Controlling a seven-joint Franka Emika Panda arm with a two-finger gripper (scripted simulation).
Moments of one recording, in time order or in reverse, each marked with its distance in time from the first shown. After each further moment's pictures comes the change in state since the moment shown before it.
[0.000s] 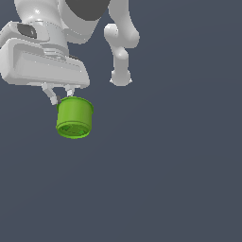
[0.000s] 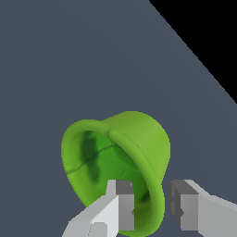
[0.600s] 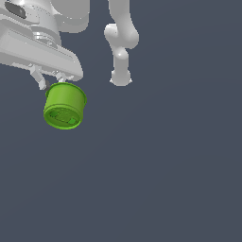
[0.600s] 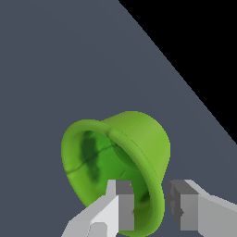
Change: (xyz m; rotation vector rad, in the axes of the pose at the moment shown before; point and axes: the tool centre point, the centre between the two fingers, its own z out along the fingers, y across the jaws) arm 0.000 0.018 -0.033 -0.095 0.089 -0.027
